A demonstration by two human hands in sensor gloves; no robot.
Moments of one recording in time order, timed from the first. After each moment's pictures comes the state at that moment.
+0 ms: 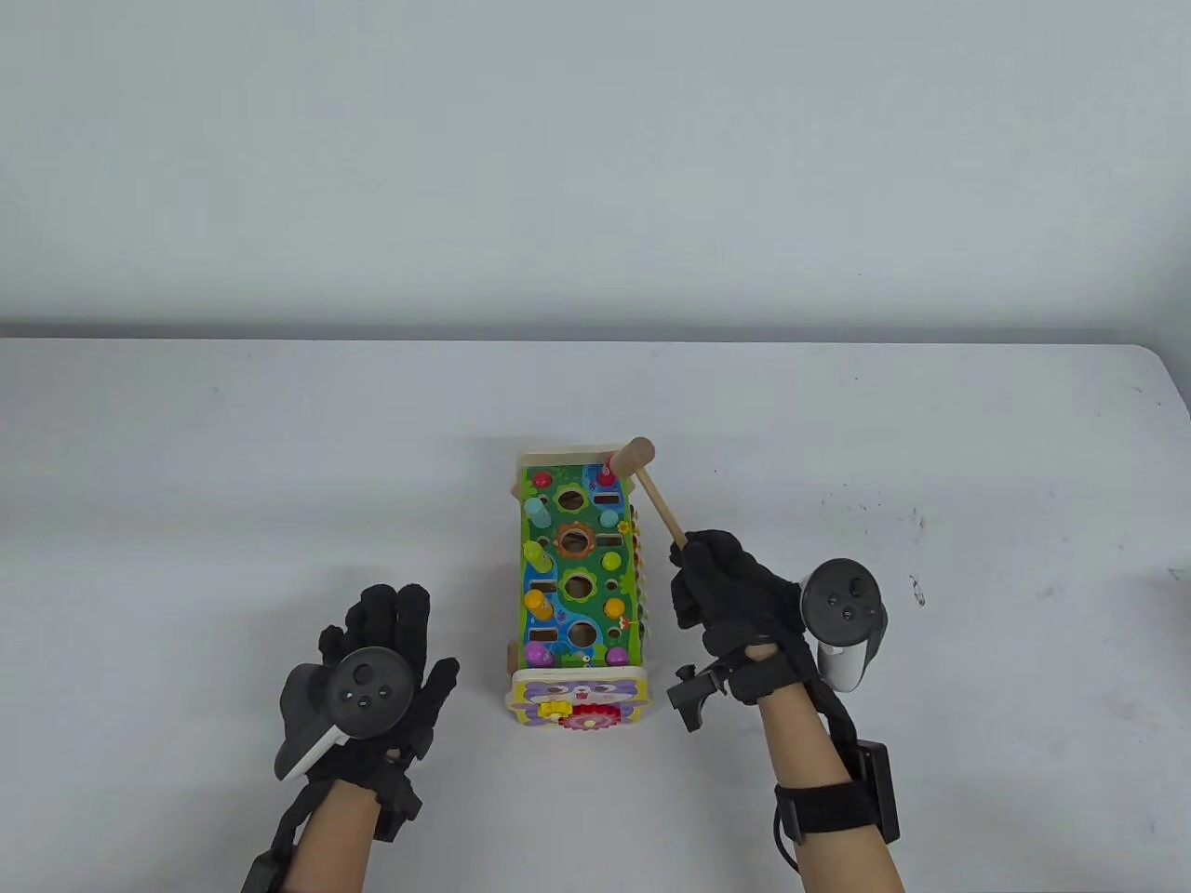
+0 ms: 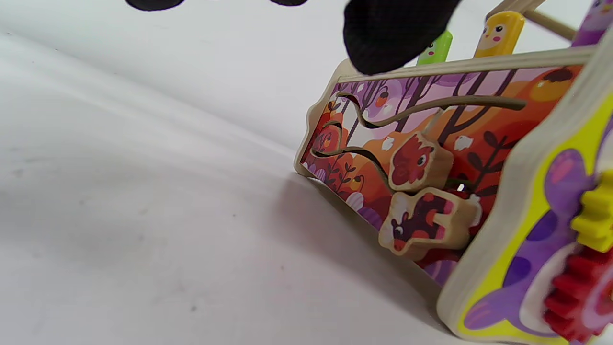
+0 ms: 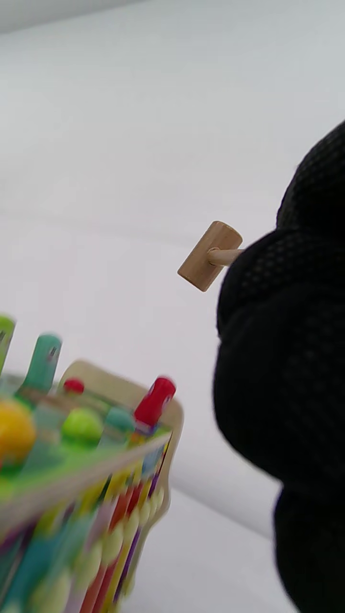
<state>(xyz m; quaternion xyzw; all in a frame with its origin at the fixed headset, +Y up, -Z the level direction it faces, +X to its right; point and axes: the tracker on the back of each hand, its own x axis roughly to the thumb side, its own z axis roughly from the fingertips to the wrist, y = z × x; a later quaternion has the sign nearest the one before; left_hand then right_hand) -0.226 -0.745 -0.241 -0.01 -0.10 0.20 0.97 0.146 -0.685 -0.304 0.15 -0.11 0.75 0.64</state>
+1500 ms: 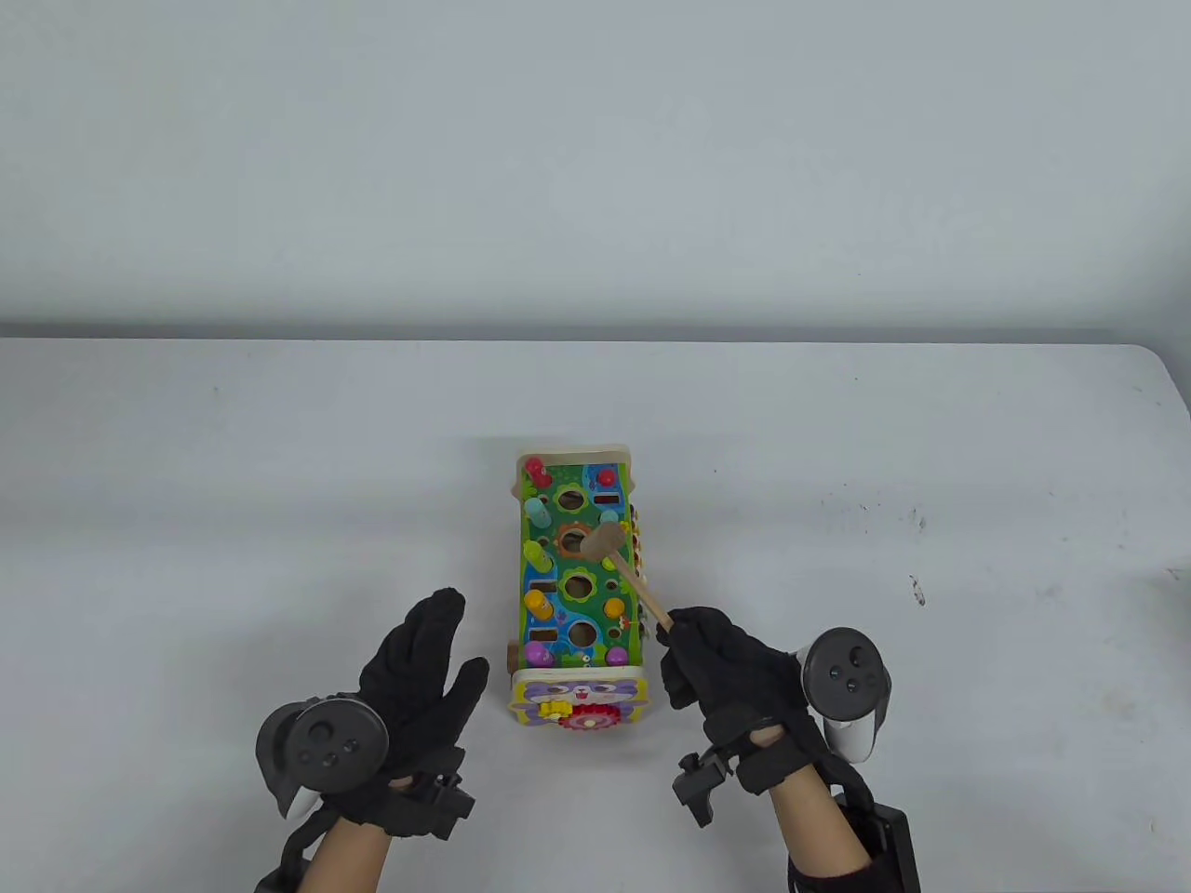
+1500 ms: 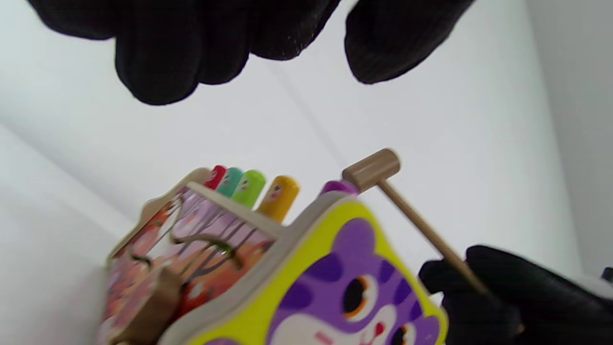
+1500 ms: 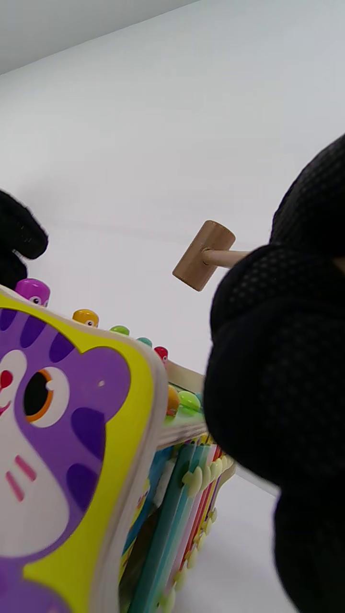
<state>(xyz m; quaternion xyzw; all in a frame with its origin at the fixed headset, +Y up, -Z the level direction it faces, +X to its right) -0.205 -0.699 -0.204 0.19 -0.19 0.39 0.88 0.136 -0.702 -0.246 0.18 -0.03 0.77 0.61</state>
